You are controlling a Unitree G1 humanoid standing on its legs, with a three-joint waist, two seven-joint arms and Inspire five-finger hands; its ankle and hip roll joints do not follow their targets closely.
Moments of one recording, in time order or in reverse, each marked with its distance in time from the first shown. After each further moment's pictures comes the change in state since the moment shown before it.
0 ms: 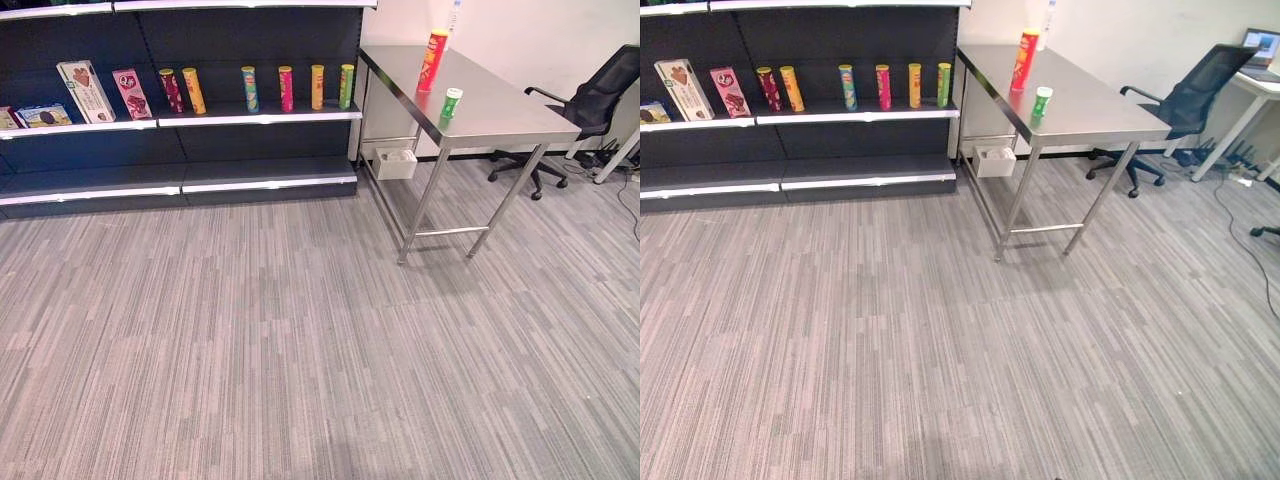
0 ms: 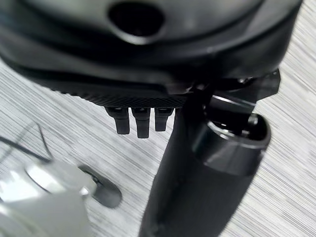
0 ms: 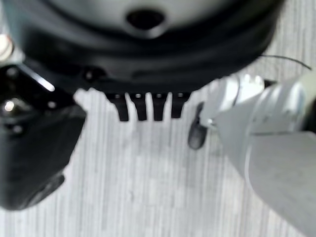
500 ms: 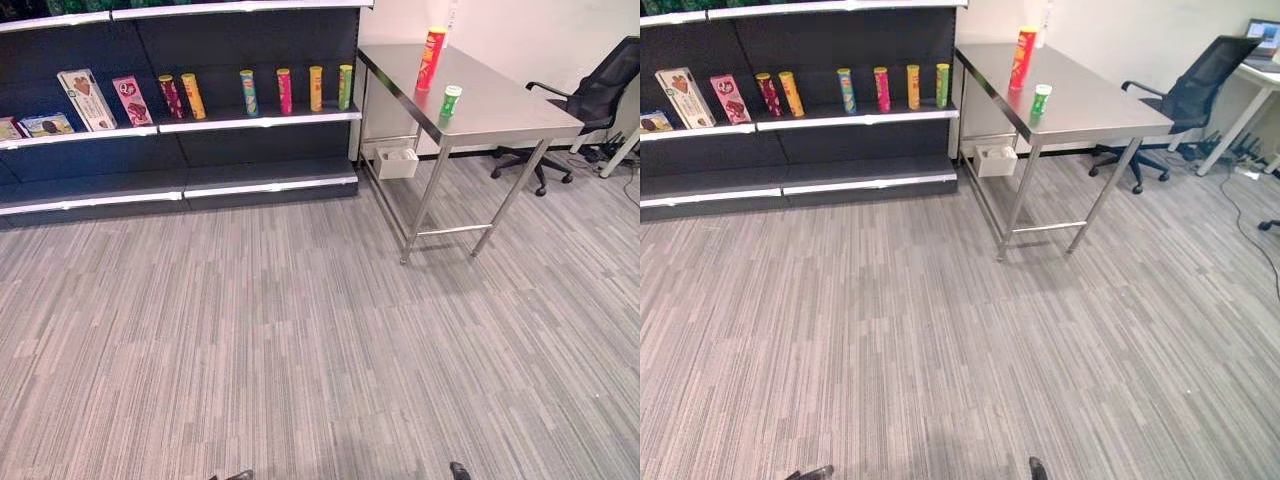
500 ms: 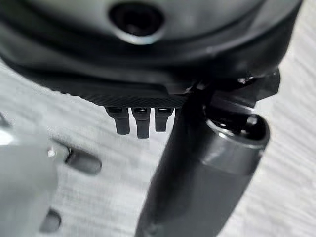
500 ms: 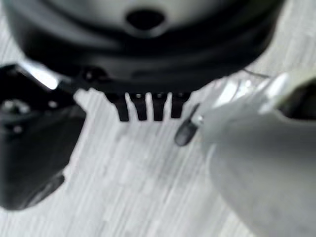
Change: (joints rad) left arm -0.062 -0.031 -0.154 -0.089 0.013 -0.003 -0.048; right arm -0.049 0.010 0.198 -0.009 -0.163 0.003 0.026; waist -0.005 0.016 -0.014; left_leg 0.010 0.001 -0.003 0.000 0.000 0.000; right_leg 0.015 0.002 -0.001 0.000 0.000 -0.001
